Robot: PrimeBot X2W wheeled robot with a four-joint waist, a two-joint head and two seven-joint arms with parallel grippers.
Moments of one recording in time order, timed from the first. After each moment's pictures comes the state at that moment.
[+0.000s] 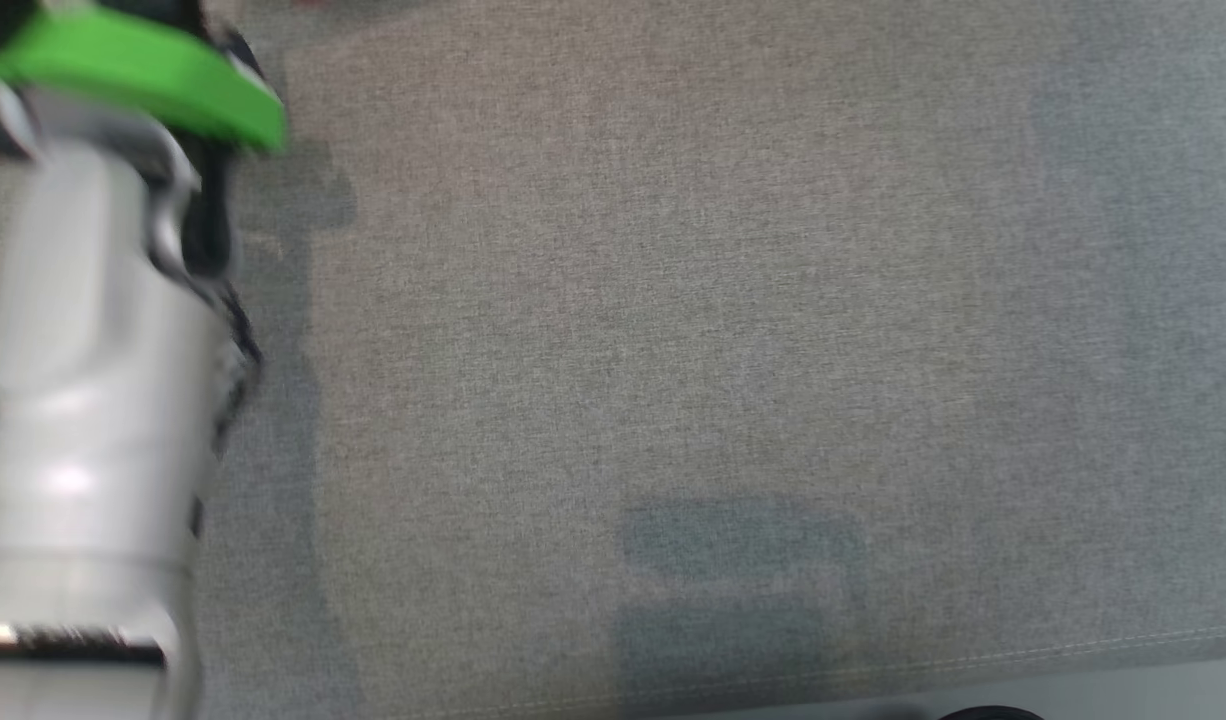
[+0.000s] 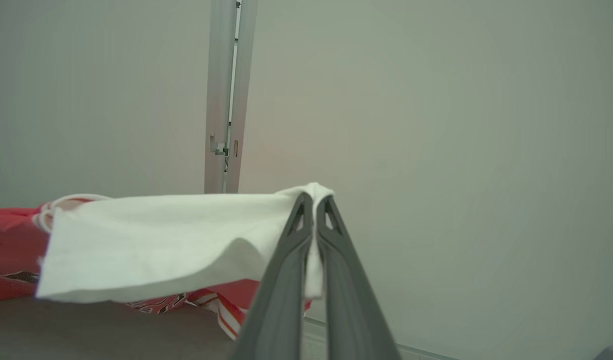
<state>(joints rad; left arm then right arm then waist) -1.04 0.18 -0.22 0.78 -0.58 -0.13 -0.26 -1.18 -0.47 0.28 0.58 0.36 0.13 -0.26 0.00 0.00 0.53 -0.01</state>
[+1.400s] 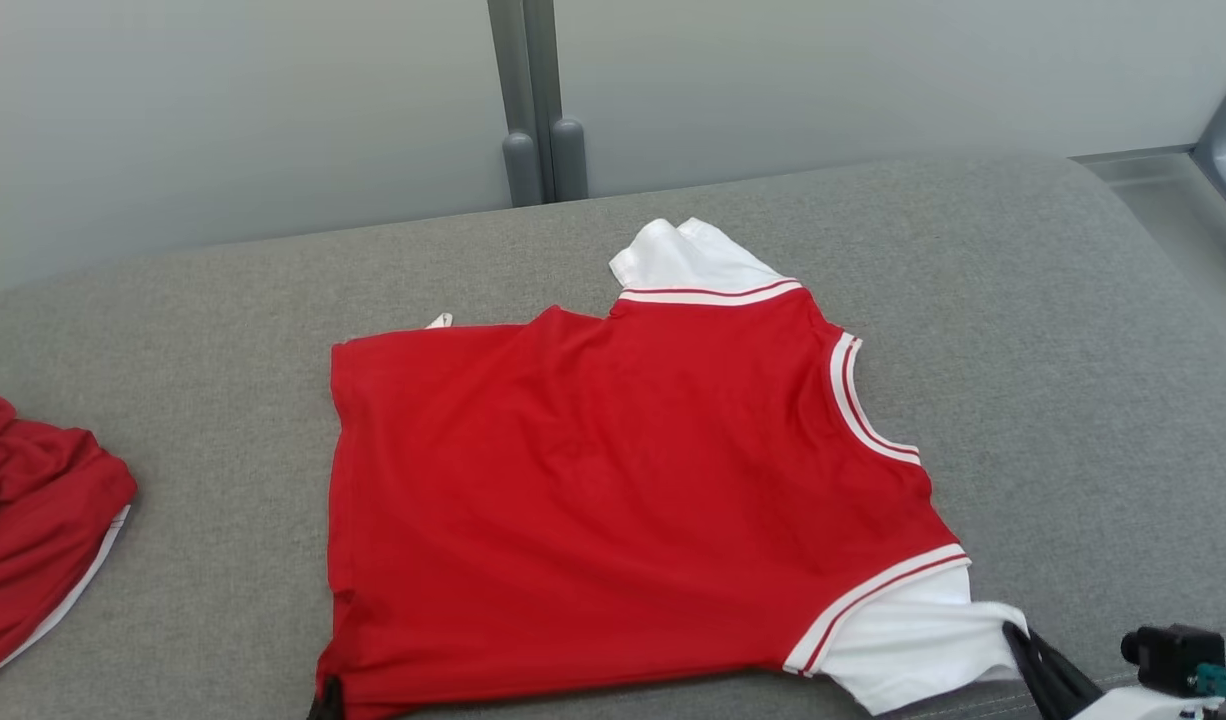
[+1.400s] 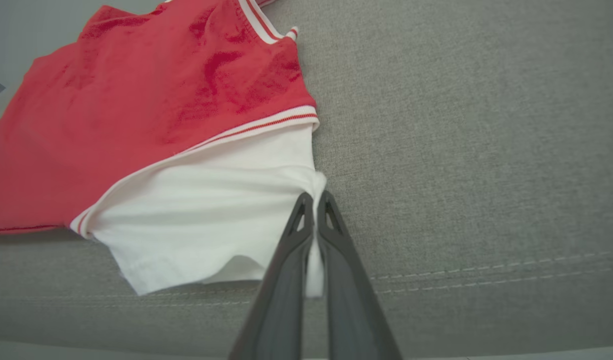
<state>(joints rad) 0.10 0.05 -0.04 0.52 -0.63 -0.13 -0.26 0.01 -0.45 0.44 0.50 0.77 0.13 -0.26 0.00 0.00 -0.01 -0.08</state>
